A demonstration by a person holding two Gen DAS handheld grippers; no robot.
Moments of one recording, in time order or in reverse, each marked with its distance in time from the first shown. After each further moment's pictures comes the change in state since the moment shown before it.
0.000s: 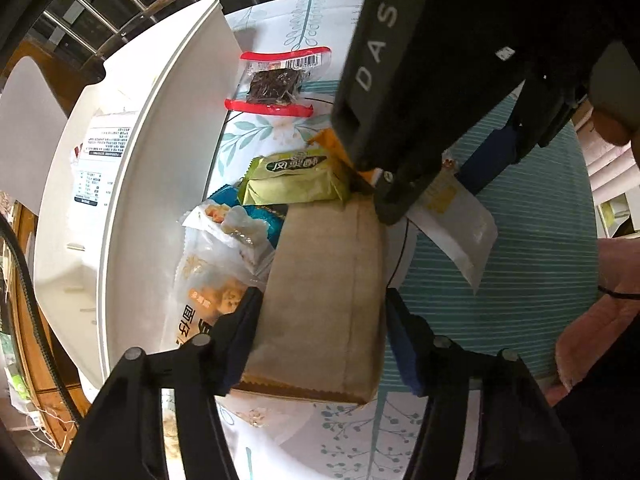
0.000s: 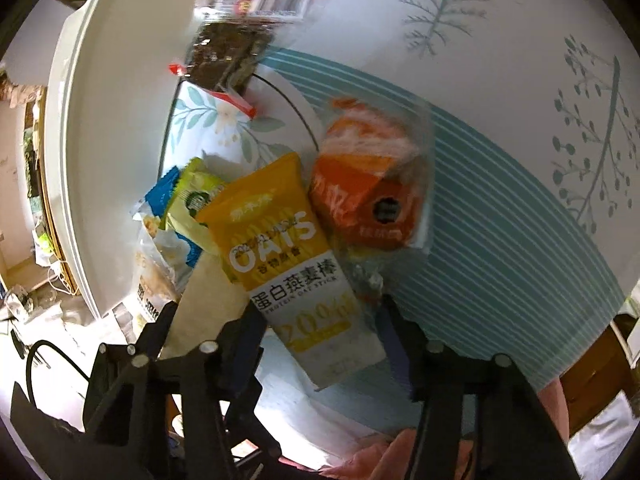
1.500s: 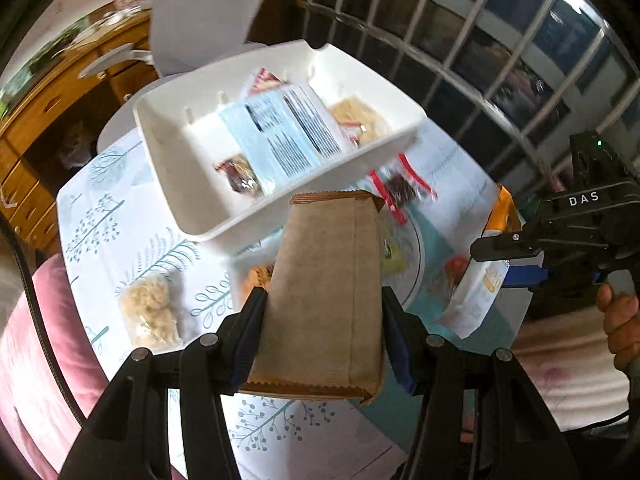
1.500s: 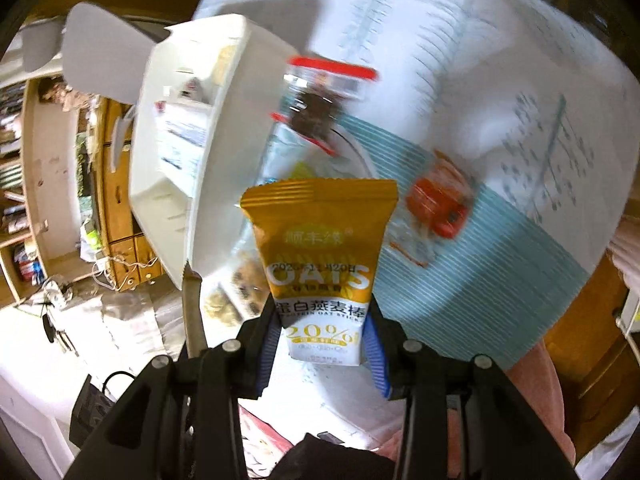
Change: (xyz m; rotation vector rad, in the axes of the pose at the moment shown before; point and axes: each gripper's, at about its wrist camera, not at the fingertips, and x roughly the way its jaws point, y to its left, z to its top) left arm -0.115 0.096 -0.076 -0.861 -0.227 -0.112; right arm -0.099 0.009 -0.040 -0.068 -0.111 0.167
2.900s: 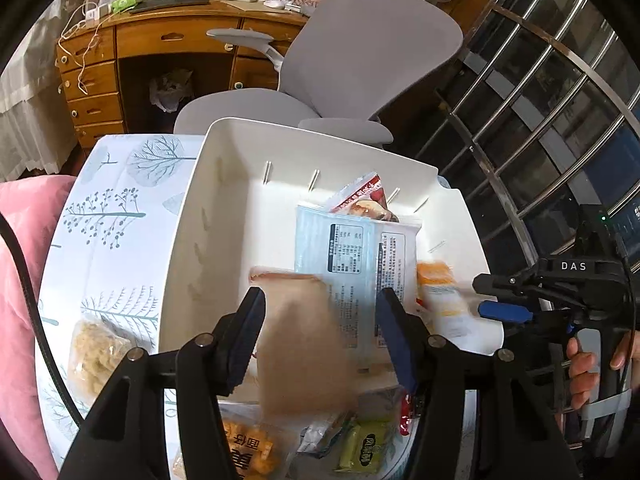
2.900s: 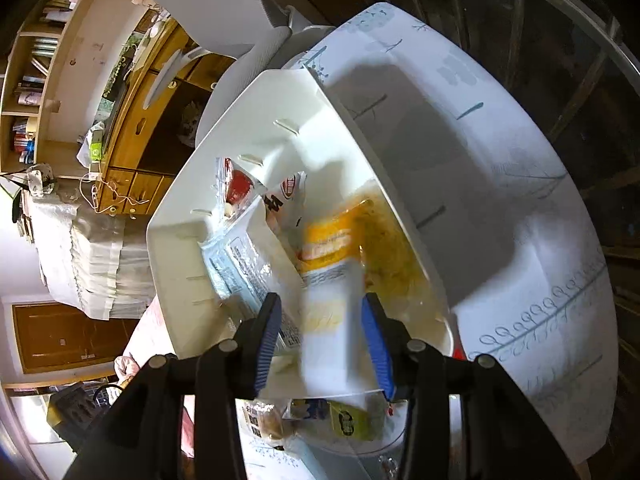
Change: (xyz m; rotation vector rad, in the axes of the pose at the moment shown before) left arm 0.063 0.052 0.089 -0.572 -0.267 0.107; right arm 0.036 0.139 0.187 -0.519 0.060 -0.089
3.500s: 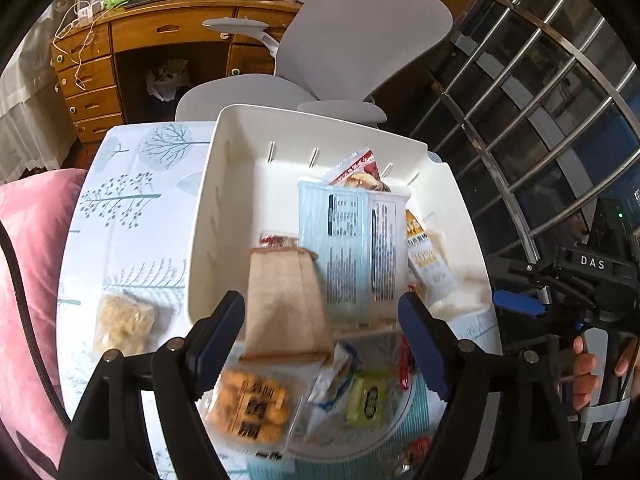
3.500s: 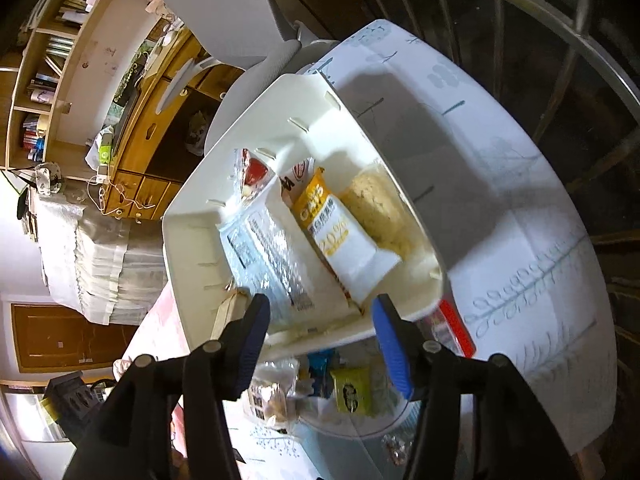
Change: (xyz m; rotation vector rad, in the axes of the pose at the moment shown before) left arm -0.039 0.006 -0.016 0.036 0.082 -0.004; right arm -0.038 0.005 -0.049 -0.008 -0.070 -0.010
